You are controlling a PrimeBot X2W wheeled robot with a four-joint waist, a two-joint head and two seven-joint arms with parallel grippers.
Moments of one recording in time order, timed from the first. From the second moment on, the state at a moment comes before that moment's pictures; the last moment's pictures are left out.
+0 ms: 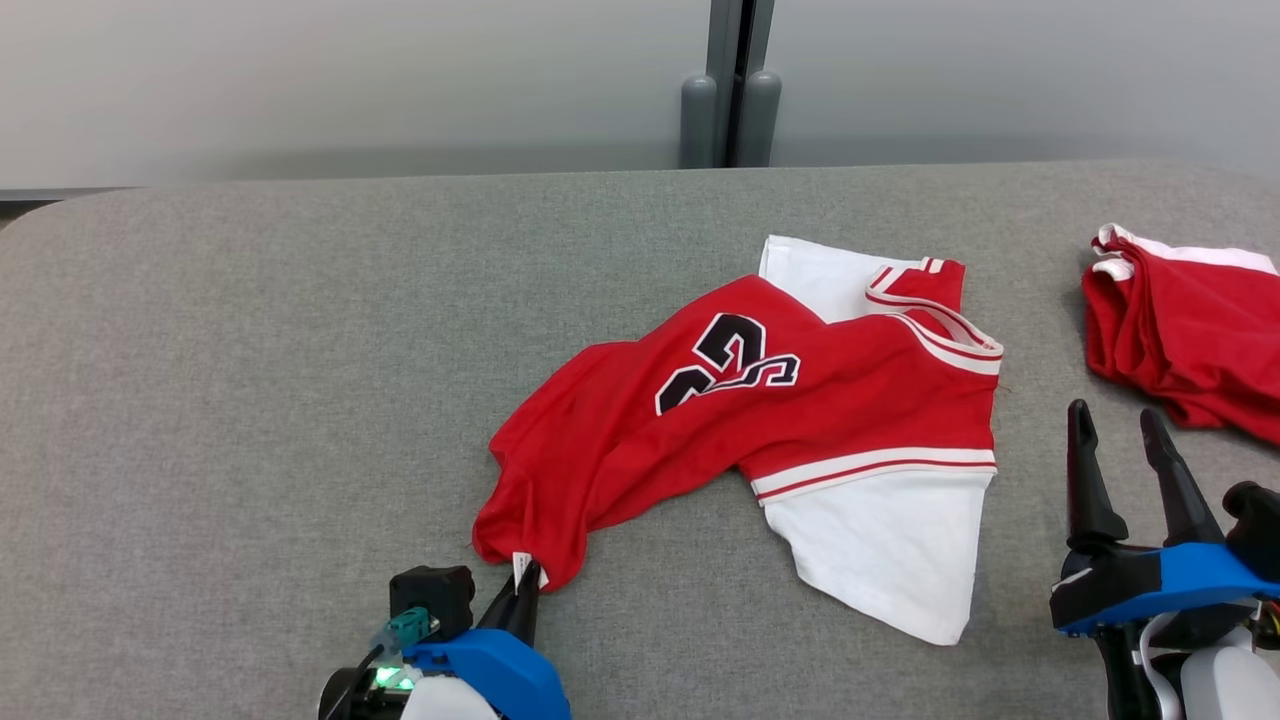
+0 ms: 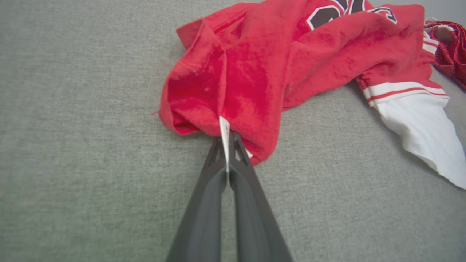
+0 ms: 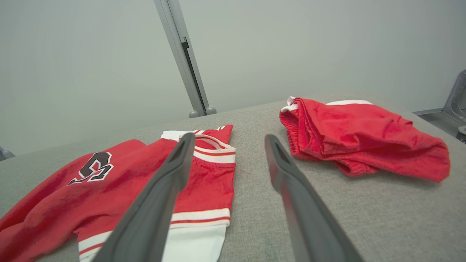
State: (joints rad) left arm -0.29 0.31 -0.92 0.37 -0.96 0.32 -0.14; right arm -0.16 -0.05 -0.18 0.24 0.24 0.13 -0.14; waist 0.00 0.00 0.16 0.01
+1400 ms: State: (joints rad) left arm -0.48 0.32 -0.92 0.56 -0.99 0.33 0.05; right arm -0.16 -0.05 -0.16 0.25 0.24 0.13 -0.14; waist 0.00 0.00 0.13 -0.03
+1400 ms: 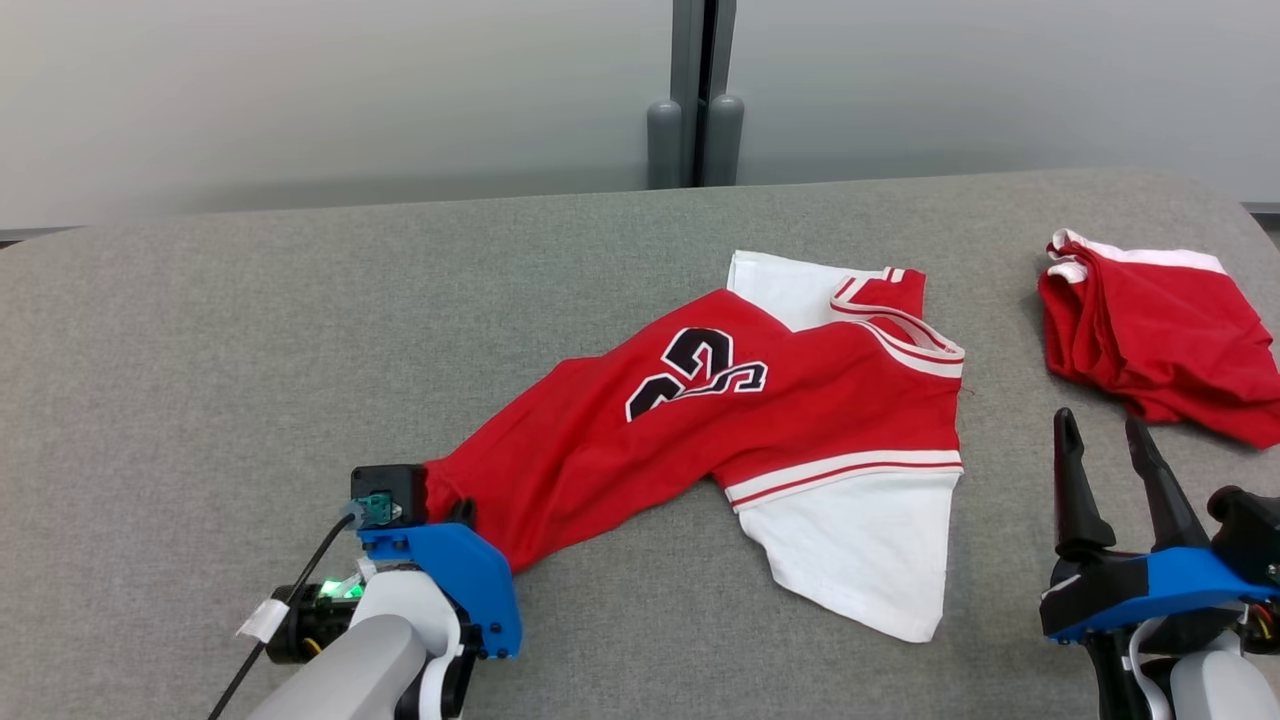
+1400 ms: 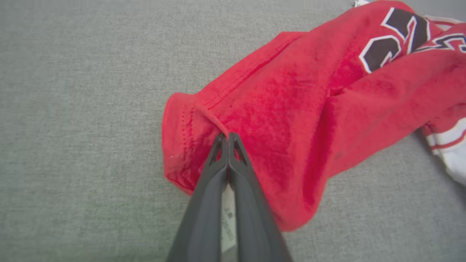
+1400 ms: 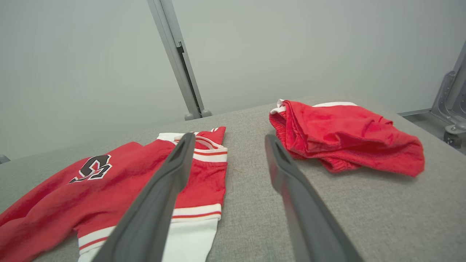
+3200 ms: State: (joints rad) left arm -0.37 0.40 -0.76 0.26 -0.90 0.42 -0.26; right arm -0.22 -0.05 -0.17 0.44 0.09 0.13 0.03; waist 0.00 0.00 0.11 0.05
